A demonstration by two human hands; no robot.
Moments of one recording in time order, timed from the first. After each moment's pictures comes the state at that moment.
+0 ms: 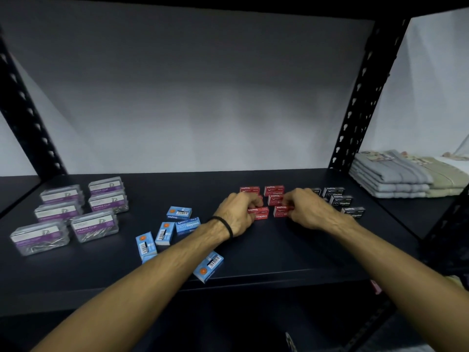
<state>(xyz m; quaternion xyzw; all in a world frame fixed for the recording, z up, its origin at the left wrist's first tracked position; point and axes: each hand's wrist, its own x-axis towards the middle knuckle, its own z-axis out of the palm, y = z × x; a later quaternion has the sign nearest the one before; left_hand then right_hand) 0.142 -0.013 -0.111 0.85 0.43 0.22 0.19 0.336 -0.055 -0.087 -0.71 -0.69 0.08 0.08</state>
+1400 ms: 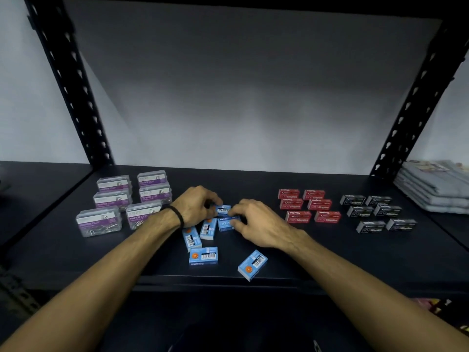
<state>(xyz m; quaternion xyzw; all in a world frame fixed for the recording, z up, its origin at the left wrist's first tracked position) -0.029 0.027 -0.103 0.84 0.50 0.14 0.15 0.165 -0.034 -0.109 -0.53 -0.83 0.10 0.15</state>
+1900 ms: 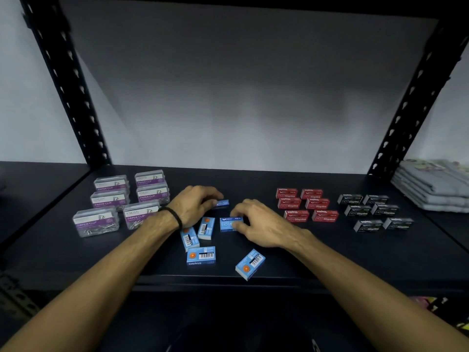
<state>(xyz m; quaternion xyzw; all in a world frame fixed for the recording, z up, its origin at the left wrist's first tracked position) -0.029 0.026 -0.107 0.85 0.47 0.19 0.14 0.175 -0.035 -0.108 -0.54 -0.82 0.14 0.13</state>
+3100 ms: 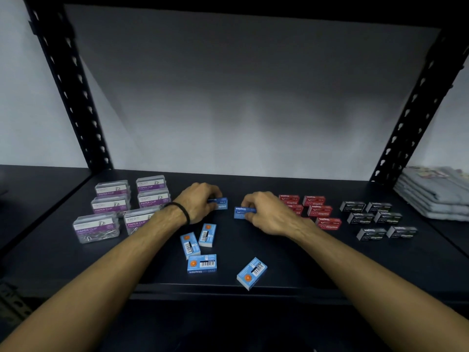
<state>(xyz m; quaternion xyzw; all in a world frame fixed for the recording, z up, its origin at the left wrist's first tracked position) -0.019 0.046 -0.096 0.84 0.52 0.14 0.09 0.184 -0.011 -0.084 -0.60 -0.78 0.12 0.13</state>
